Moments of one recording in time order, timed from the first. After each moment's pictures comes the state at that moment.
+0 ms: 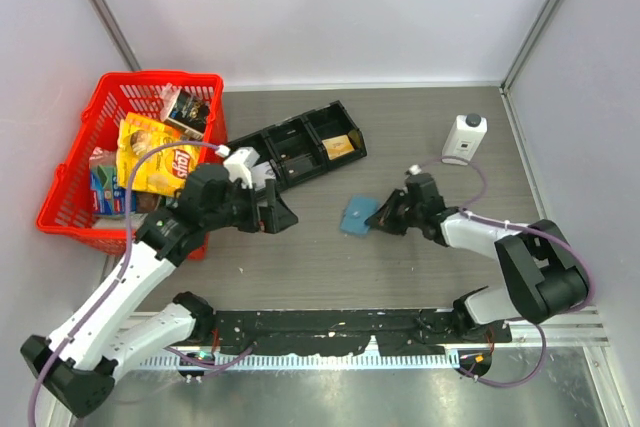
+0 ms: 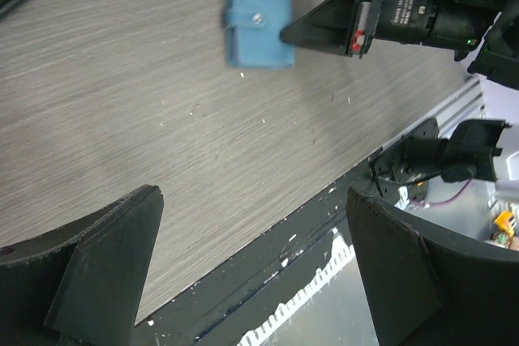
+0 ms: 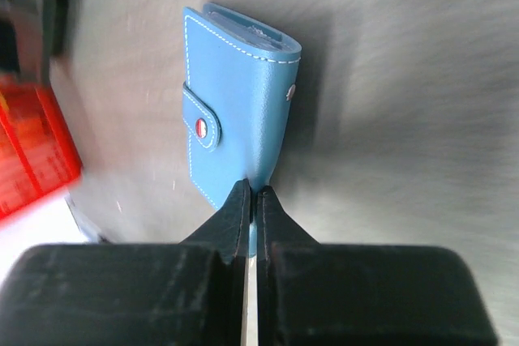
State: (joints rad) left arm -0.52 0.84 0.92 -0.66 0.29 -0.53; right arm 0.33 1.41 0.50 0.13 -0.30 0.93
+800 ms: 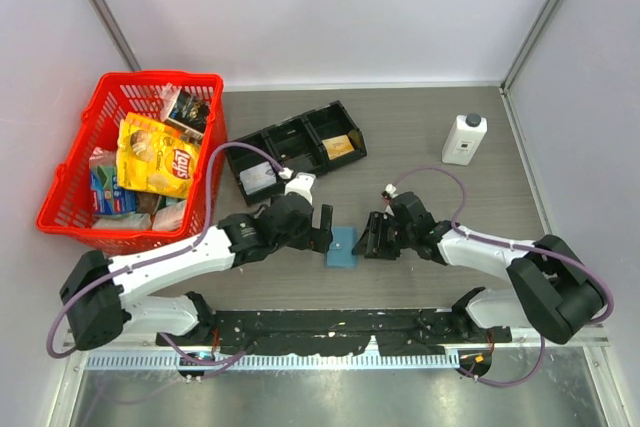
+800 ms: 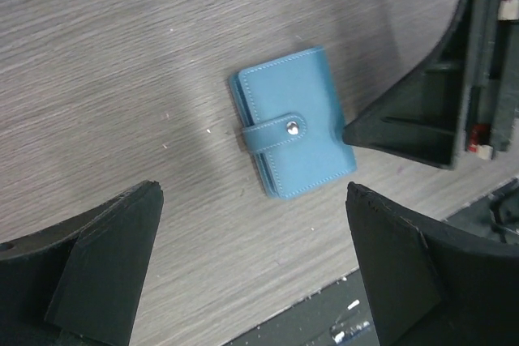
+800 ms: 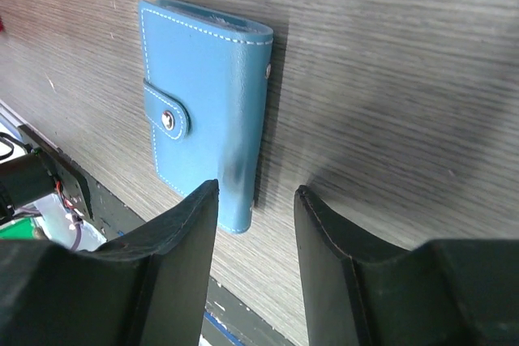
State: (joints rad) left arm -1.00 1.19 0.82 -0.38 -0.25 -0.62; right arm 0.61 1.29 0.44 -0.01 -0.34 0.79
